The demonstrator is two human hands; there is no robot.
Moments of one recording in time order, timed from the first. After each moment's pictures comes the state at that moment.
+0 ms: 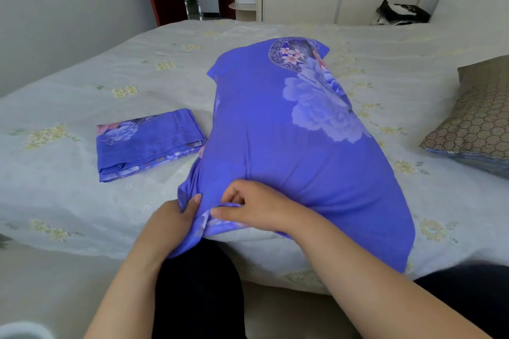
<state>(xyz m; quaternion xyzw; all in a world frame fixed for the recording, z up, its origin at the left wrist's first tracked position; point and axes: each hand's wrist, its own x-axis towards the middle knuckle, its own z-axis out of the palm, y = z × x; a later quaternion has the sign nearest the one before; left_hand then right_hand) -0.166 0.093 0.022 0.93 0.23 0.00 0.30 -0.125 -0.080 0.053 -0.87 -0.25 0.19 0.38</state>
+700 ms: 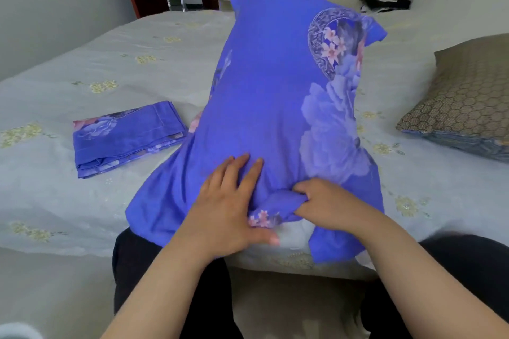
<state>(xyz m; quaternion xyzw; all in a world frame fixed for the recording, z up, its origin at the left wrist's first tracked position) -0.179 0.005 0.036 0.97 -0.17 0.11 0.13 -0.145 -0.198 0.057 -0.95 -0.17 0.12 0.23</state>
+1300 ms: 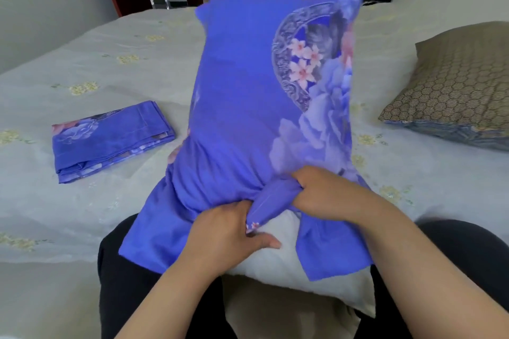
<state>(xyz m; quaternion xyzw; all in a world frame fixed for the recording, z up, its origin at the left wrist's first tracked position) -0.193 -0.021 0.012 0.97 -0.12 0.07 0.18 -0.156 -0.210 0.080 -0.94 -0.18 0.14 0.25</state>
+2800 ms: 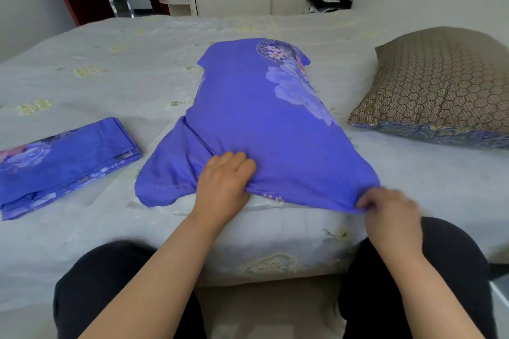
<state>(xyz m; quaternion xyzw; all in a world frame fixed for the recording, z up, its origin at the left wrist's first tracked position) -0.091 -0.063 0.017 0.87 -0.29 0.38 0.12 -0.185 -0.320 0.013 -0.96 0.14 -0.16 0.15</state>
